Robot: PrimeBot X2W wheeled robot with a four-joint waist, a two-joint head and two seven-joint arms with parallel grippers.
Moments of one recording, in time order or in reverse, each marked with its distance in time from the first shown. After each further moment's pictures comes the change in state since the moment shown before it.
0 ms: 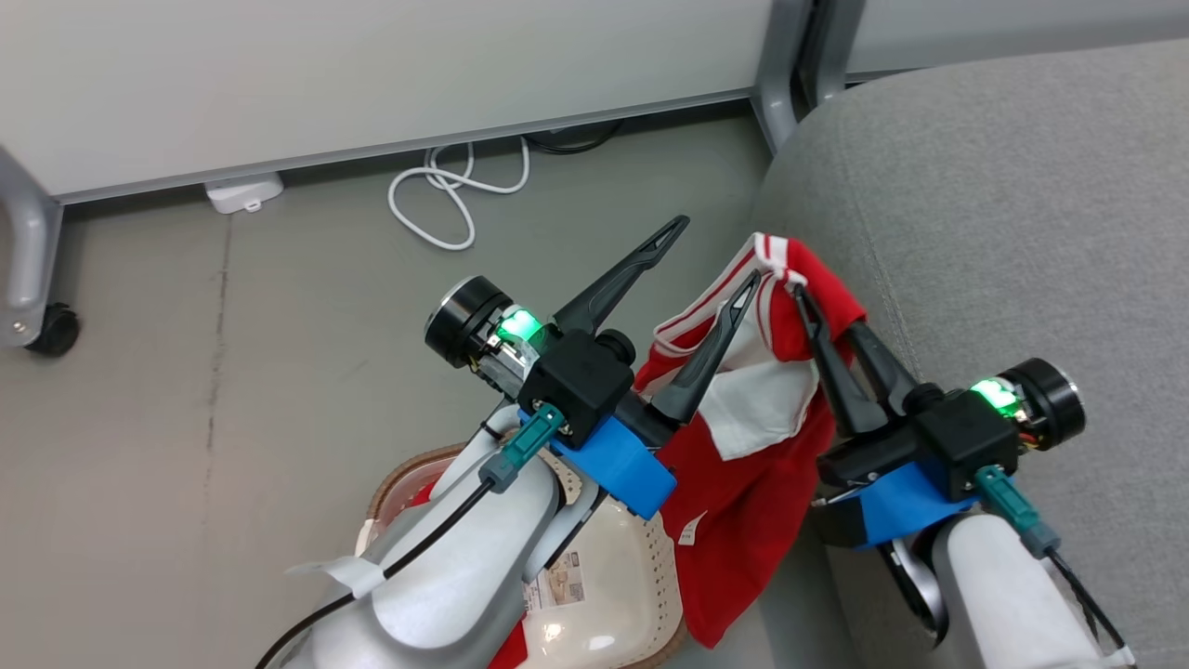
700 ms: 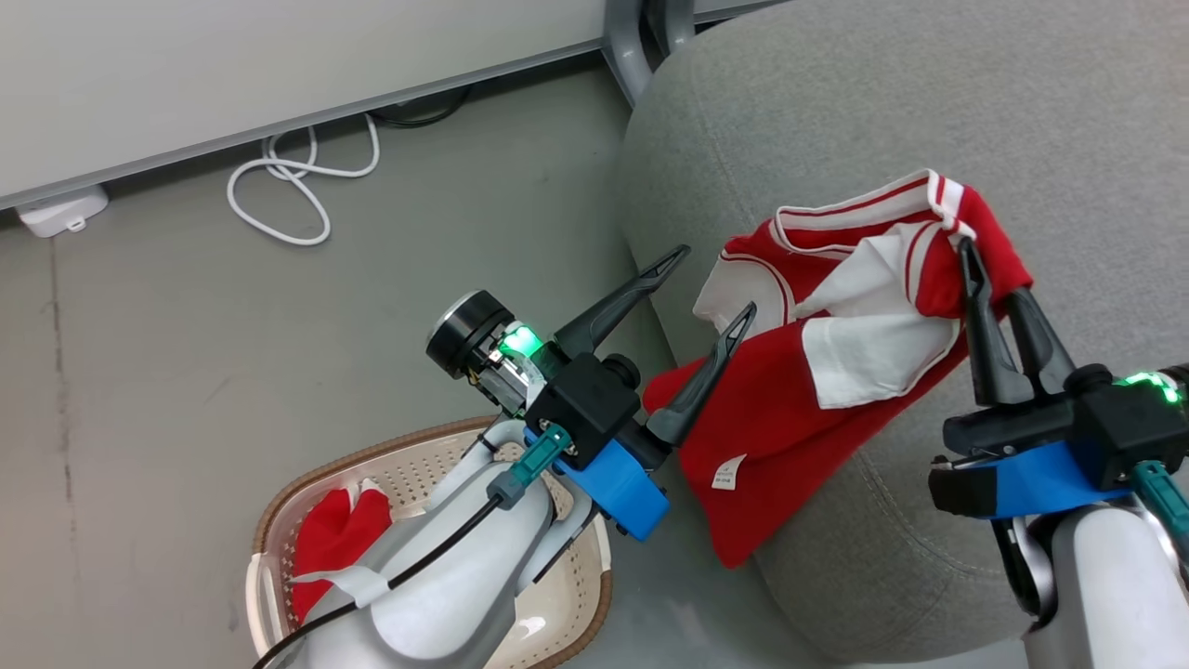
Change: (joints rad) left arm 0.013 0.026 -0.025 0.015 0.042 -0.027 -0.001; right arm 0.036 -0.030 -0.210 -0.112 0.006 0.000 0.000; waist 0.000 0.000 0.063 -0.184
